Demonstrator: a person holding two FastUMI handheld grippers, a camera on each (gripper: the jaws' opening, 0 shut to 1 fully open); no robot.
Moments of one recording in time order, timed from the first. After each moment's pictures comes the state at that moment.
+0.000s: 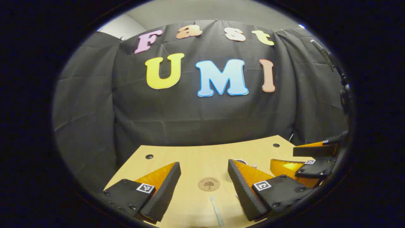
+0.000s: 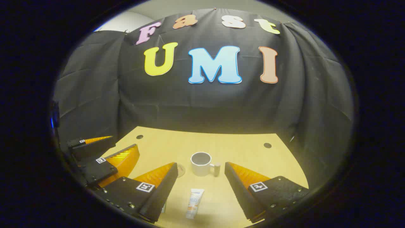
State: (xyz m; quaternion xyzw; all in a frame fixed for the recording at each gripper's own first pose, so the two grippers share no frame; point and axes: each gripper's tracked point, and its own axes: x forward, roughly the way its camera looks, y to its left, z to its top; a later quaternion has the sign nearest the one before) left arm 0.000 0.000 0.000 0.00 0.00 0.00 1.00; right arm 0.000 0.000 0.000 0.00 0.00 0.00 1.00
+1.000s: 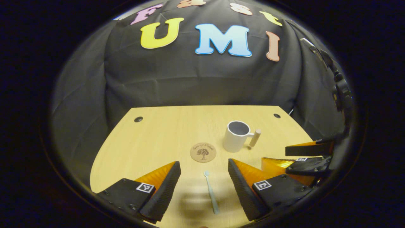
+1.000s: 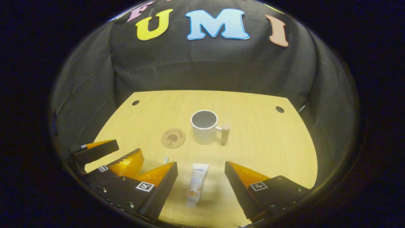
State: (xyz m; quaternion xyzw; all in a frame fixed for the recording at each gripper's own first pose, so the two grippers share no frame) left arm 0.034 -0.007 -0.132 -0.03 0.18 -0.02 0.98; right arm 0.050 0.009 -0.100 0.02 0.19 0.02 0.98
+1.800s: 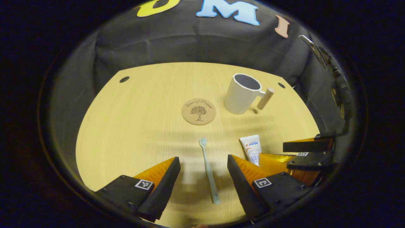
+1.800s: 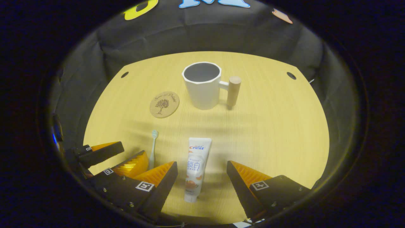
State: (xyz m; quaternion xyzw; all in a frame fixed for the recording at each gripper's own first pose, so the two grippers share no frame) left arm 0.045 -0.016 -0.256 -0.06 0.35 -0.04 0.93; right arm 0.071 0.012 -0.194 0.04 0.35 0.02 0.94
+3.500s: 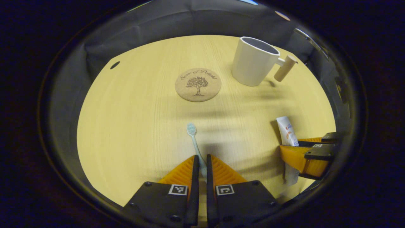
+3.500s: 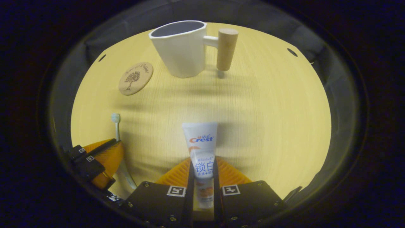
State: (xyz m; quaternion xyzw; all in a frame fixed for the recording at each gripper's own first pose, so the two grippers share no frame) left arm 0.059 -0.017 -0.311 -0.01 0.46 -0.02 0.89; right arm 0.080 -0.007 -0.250 0.05 0.46 -0.02 0.89
